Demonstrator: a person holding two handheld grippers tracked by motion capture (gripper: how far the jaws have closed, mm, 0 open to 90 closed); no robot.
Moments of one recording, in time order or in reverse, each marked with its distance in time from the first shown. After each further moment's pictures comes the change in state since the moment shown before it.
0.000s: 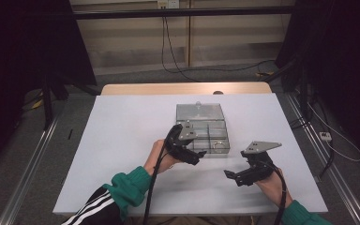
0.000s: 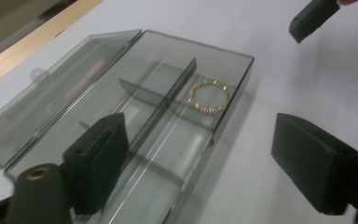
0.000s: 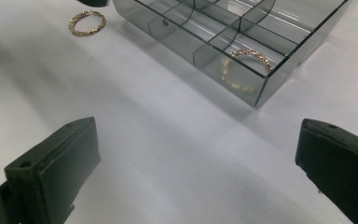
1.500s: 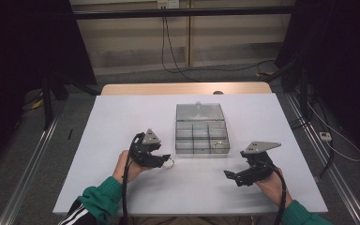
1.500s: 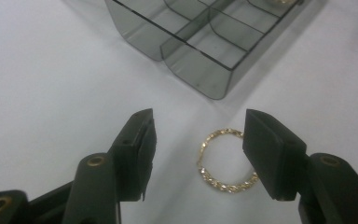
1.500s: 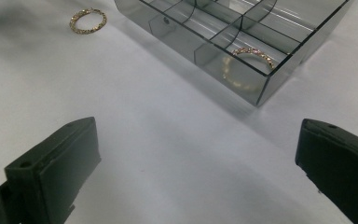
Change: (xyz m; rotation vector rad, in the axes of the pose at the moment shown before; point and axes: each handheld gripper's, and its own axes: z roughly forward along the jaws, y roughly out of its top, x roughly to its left) left arm 0.032 -0.072 -0.046 0.131 0.053 -0.181; right arm 0.000 0.000 0.001 0.003 0.004 -0.002
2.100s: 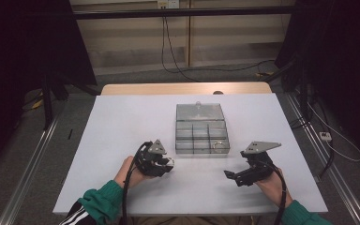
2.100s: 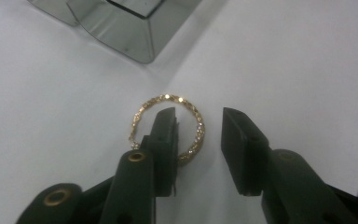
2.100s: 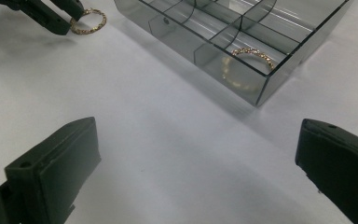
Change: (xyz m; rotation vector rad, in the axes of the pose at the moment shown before) left arm -0.013 -0.011 0.014 0.127 -0.154 0.106; right arm 0.000 0.000 0.000 0.001 -0.001 -0.001
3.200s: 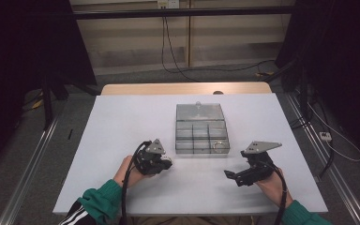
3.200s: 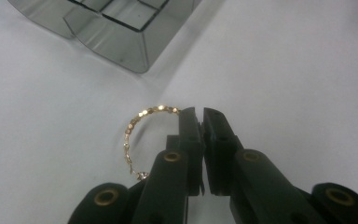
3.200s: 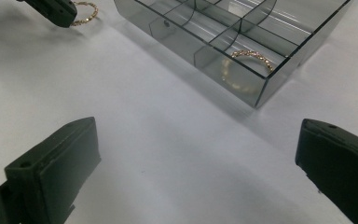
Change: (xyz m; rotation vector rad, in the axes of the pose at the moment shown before) left arm 0.001 0.002 -0.008 -0.068 -0.015 0.003; right arm 0.000 0.000 -0.001 -0.005 -0.001 -0.003
